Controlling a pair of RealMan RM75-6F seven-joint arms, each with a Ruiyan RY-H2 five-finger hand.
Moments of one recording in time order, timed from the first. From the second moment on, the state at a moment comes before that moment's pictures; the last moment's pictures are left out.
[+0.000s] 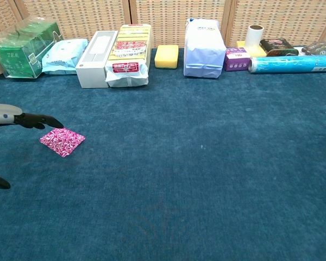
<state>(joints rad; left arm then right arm) -0.65 -1.09 0.00 -1.93 0.95 0.69 0.30 0.06 -1.04 0.04 -1.68 -1.48 1.43 0.04</state>
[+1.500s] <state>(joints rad) -0.81 -1.20 0.11 -1.82 0.77 0.67 0.31 0.05 -1.03 0.03 -1.69 -1.48 1.42 0.04</state>
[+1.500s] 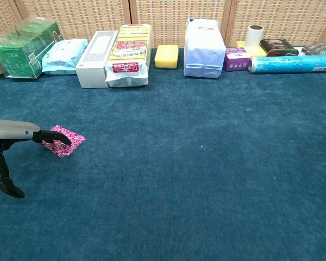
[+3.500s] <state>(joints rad) -0.68 -1.10 0.03 -1.74 1.10 0.61 -0.04 0.05 -1.02 0.03 -1.70 -1.48 1.41 0.05</state>
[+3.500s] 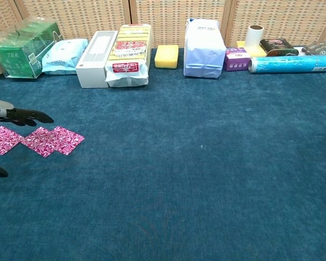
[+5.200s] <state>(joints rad) -0.76 -1.19 0.15 -1.86 0.98 0.67 0.23 0.05 -1.00 0.03 -1.70 -1.47 1.41 0.08</state>
